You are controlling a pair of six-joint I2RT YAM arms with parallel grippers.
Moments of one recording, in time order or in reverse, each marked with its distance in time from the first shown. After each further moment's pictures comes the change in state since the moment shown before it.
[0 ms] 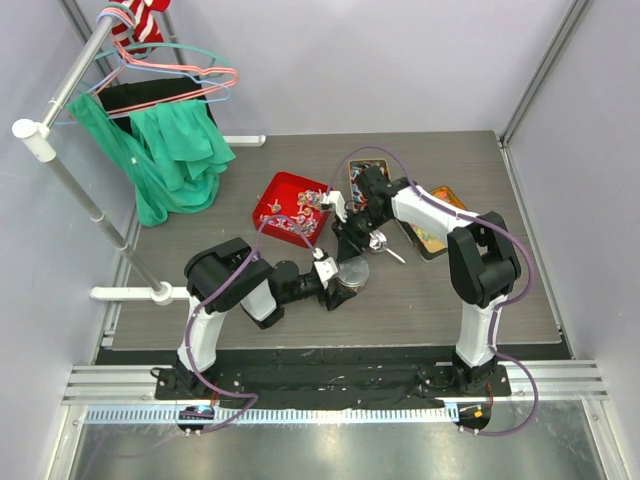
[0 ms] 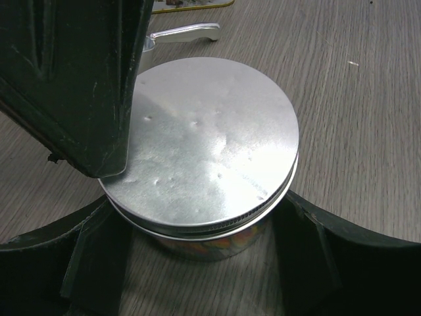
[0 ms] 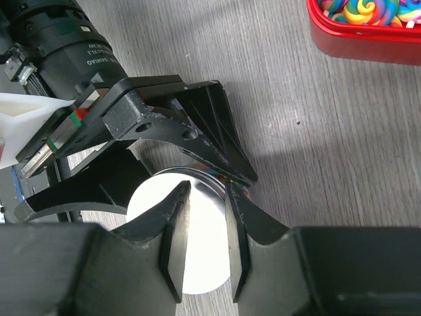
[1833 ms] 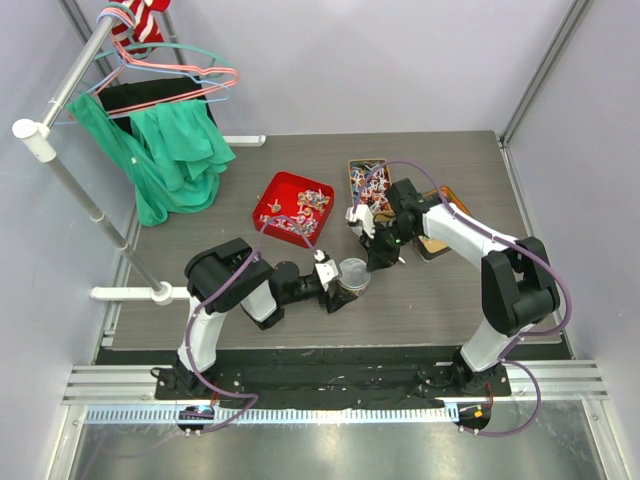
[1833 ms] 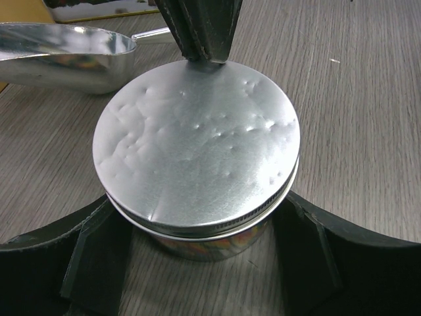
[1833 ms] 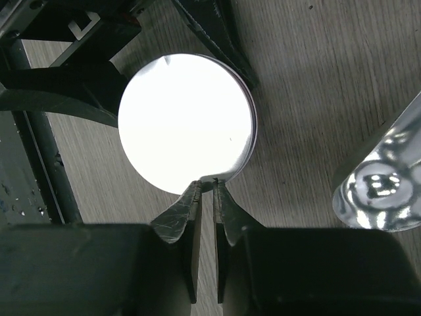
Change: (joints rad) left arm -0.007 0.000 -0.002 -0.001 0.031 0.000; right arm -0.086 -0.253 -0.283 -0.005 0.092 -0.131
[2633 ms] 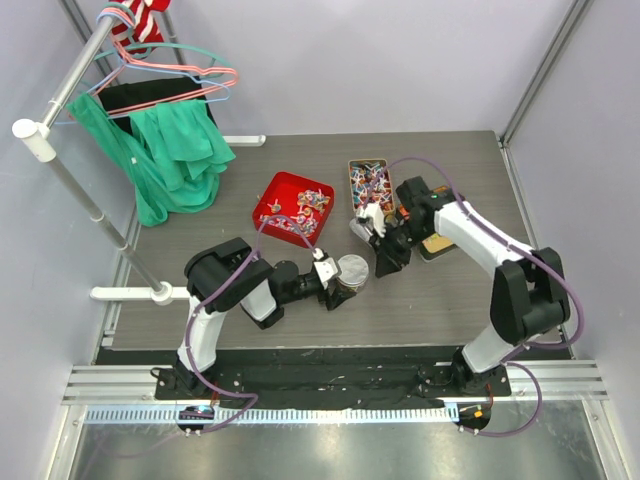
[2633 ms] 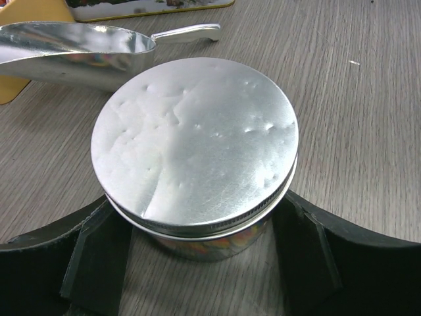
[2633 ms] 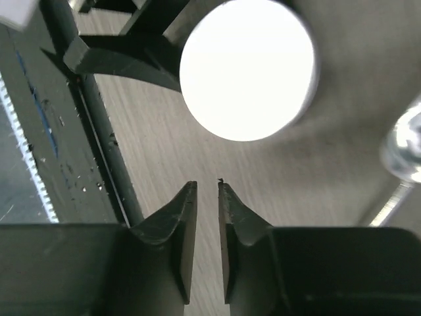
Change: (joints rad) left arm 0.007 0.001 0.000 0.005 -0.030 0.008; right arm -0.027 -0.049 0.011 -0.181 -0.035 0.029
